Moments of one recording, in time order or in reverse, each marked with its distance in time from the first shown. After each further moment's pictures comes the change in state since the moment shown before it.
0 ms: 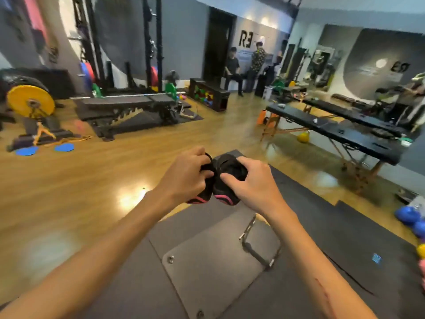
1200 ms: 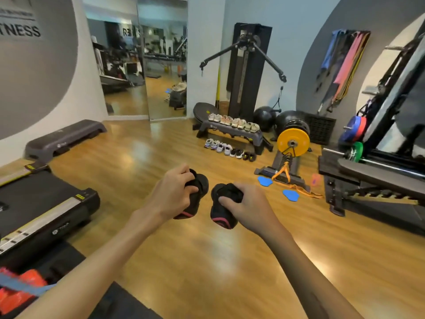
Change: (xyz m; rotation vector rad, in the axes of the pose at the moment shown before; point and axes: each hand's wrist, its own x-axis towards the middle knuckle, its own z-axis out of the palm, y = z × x) left_hand -0.149 -0.649 -0.480 0.781 0.408 -0.921; right_hand 0.417 -0.451 0.731 0.456 -0.829 -0.703
